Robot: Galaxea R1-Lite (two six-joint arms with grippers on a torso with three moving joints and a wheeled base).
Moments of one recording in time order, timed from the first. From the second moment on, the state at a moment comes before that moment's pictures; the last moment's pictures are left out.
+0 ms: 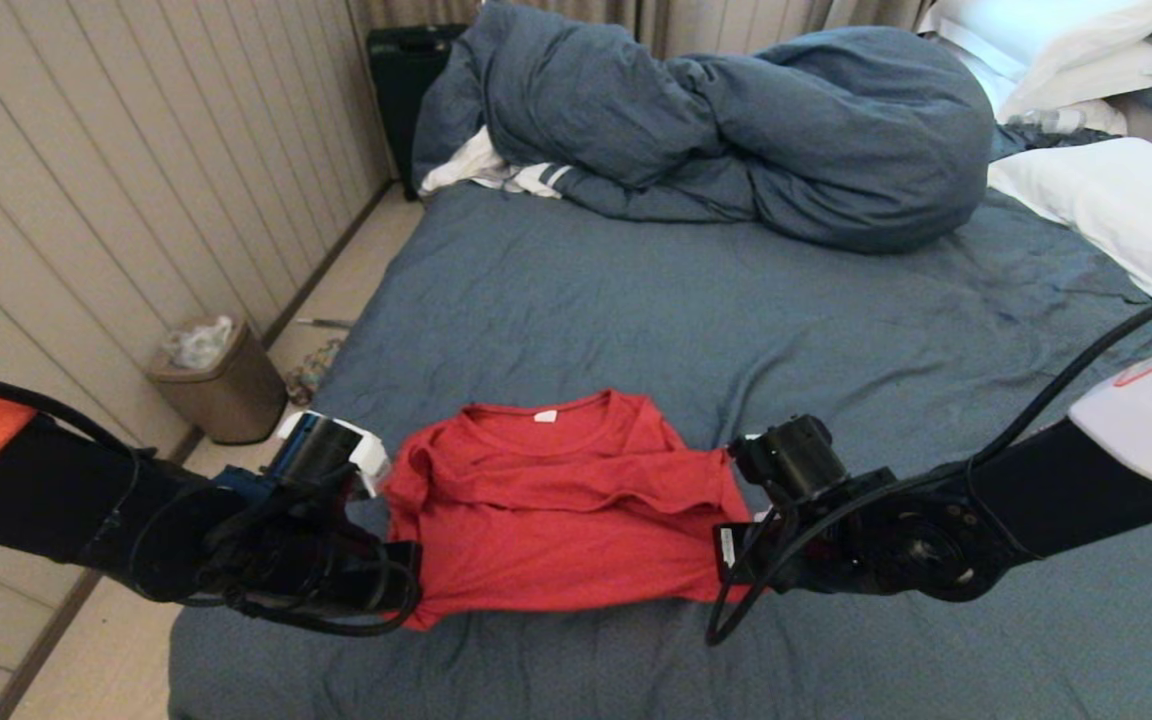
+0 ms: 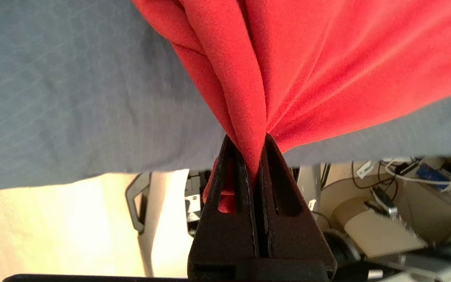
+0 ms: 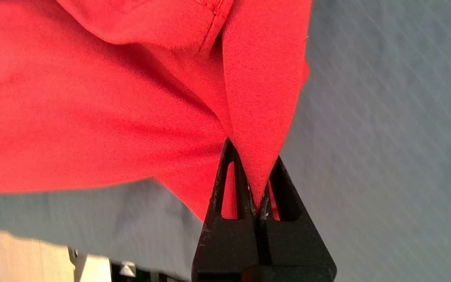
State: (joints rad) left arm -0.44 1.85 -0.80 -0.05 -0.15 -0.40; right arm 0.52 1.95 -0.90 -0.15 -0.18 0.41
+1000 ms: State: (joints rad) left arm -0.52 1.75 -0.55 -0.16 -0.22 -0.33; right arm 0.56 1.87 -0.67 -0.24 -0.18 0.41
